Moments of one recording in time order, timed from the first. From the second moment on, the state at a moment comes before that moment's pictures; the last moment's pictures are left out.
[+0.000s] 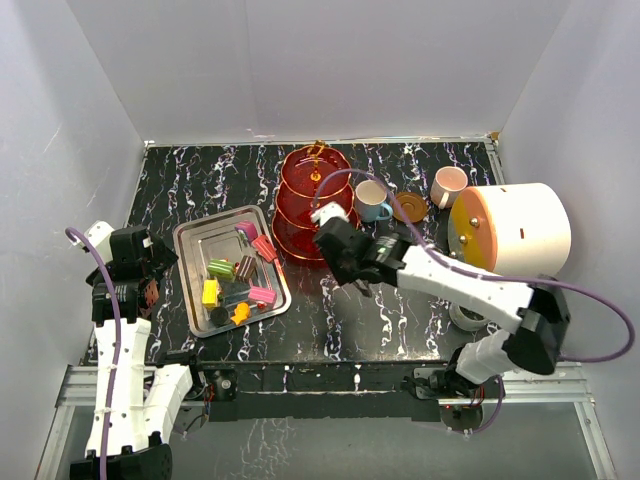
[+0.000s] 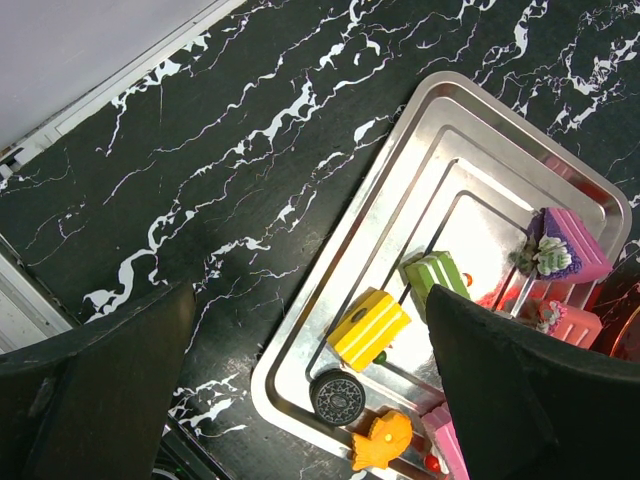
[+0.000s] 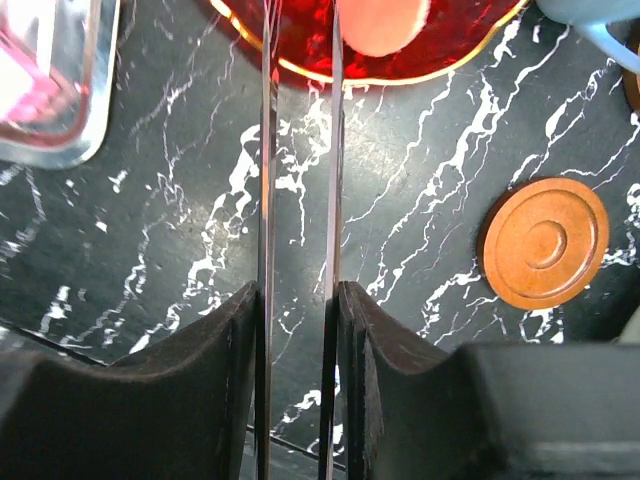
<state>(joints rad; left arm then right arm) 0.10 0.73 0.92 -0.96 -0.47 -0.62 1.03 1.48 1.28 -0.84 0.38 0.28</state>
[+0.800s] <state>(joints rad) 0.10 0.73 0.92 -0.95 -0.47 -0.62 0.75 1.36 1.12 -0.72 0.21 0.39</state>
